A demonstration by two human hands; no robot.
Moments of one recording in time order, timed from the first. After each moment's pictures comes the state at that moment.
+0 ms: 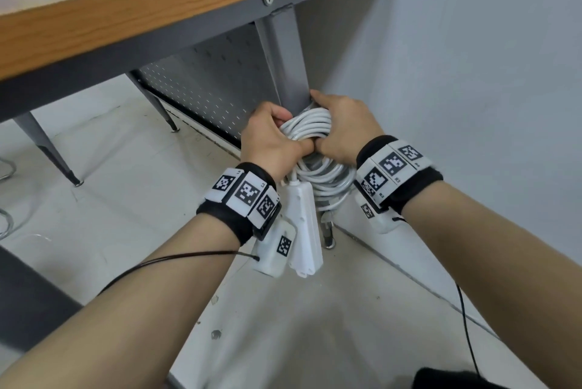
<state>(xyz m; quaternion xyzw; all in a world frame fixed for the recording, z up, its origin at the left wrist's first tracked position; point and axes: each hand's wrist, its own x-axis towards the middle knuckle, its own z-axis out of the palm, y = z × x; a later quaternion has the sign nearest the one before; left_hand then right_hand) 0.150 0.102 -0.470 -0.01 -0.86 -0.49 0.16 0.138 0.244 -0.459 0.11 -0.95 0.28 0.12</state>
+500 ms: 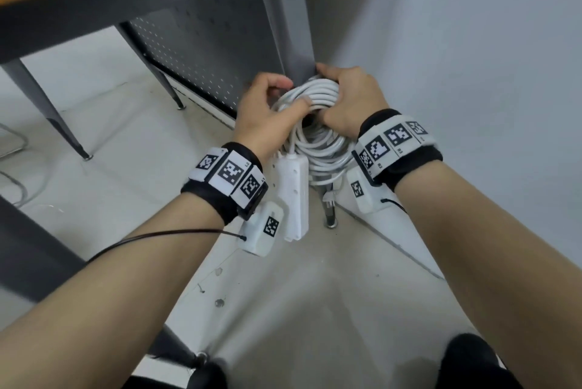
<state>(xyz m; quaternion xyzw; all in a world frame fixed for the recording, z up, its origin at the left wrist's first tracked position) 0.166 0.090 -0.471 -0.06 -0.82 -0.54 0.16 0.140 0.243 -0.466 0.05 -0.92 0.37 0.09</state>
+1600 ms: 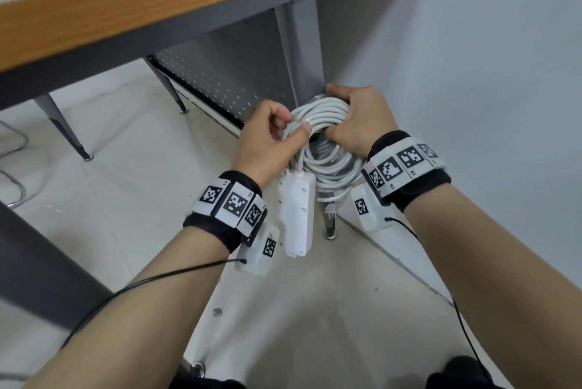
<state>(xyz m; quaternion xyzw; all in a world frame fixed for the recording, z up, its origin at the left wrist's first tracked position) 0.171 0.076 -0.474 -0.07 -0.82 -0.55 0.14 0.141 0.242 -0.455 0.05 -0.91 0.40 0.08</state>
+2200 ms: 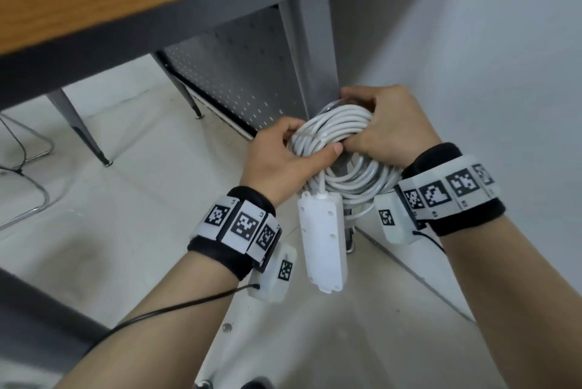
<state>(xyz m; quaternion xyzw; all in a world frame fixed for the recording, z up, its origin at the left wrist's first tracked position) 0.158 0.083 -0.484 -0.05 -0.84 -0.52 0.13 0.126 0.256 -0.459 0.10 -0.90 0.42 0.08</state>
